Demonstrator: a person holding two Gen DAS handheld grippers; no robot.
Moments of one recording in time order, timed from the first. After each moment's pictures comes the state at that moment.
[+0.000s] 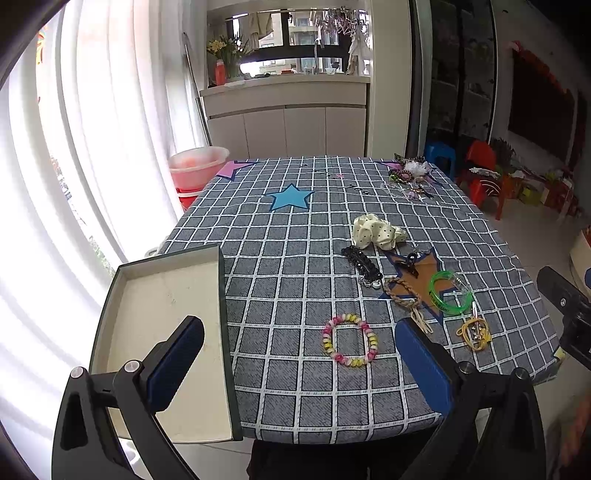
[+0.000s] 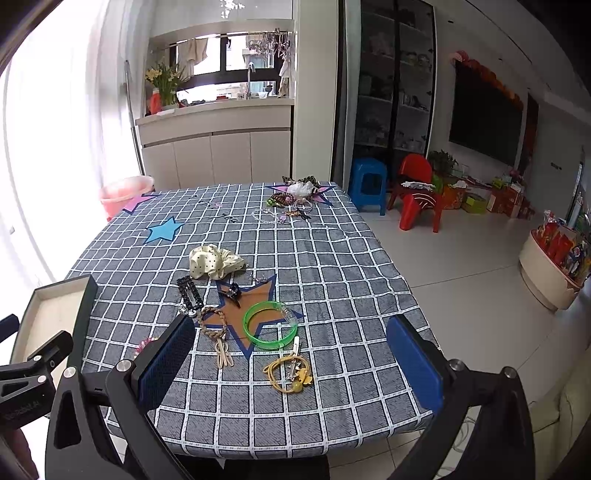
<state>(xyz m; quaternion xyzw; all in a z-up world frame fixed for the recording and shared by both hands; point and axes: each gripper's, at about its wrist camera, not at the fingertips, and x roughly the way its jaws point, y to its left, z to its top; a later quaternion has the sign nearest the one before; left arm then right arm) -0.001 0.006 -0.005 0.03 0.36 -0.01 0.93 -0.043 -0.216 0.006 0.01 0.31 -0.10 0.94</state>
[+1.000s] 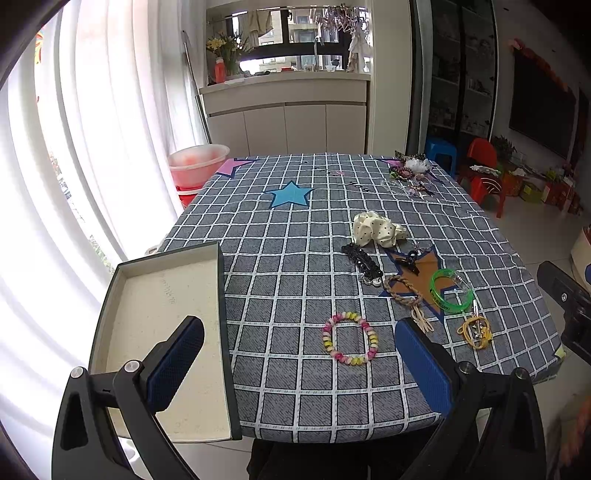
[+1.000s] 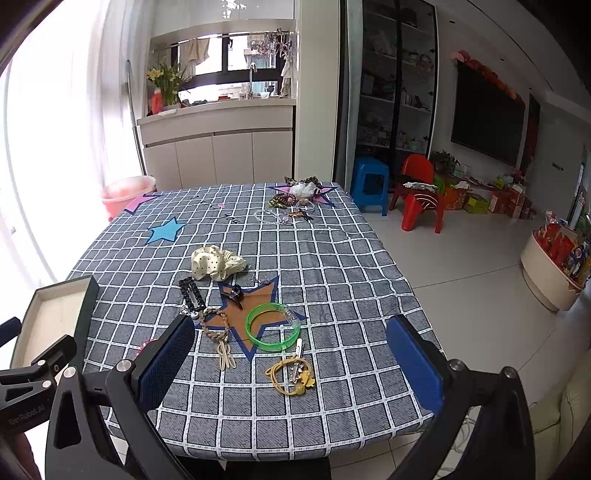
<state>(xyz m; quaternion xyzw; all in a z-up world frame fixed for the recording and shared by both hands) 0.001 0.005 -0.010 0.03 0.37 -0.01 0.93 -0.039 -0.214 0.004 0.01 0.31 -0.09 0.94</state>
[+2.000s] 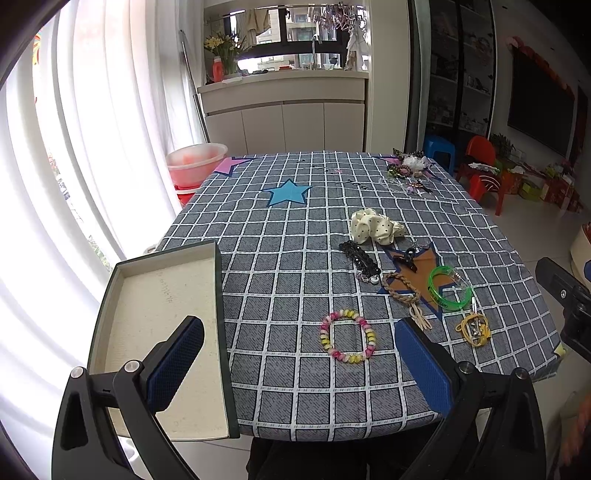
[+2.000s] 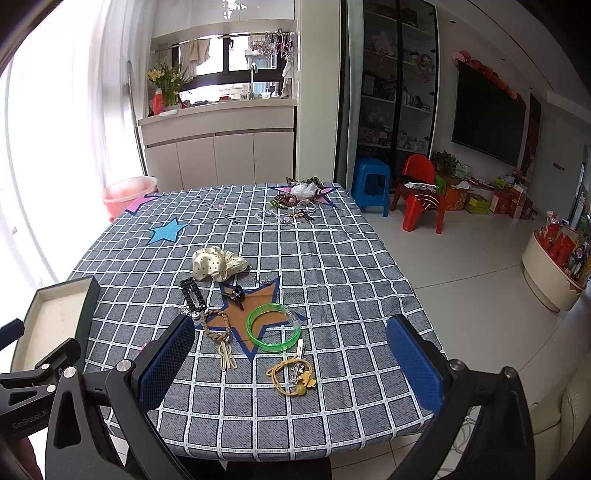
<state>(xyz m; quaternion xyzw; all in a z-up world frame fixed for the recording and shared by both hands) 0.001 0.003 -0.010 0.03 0.37 -0.01 0.93 -0.039 -0.214 0.004 0.01 0.31 -0.09 0.94</state>
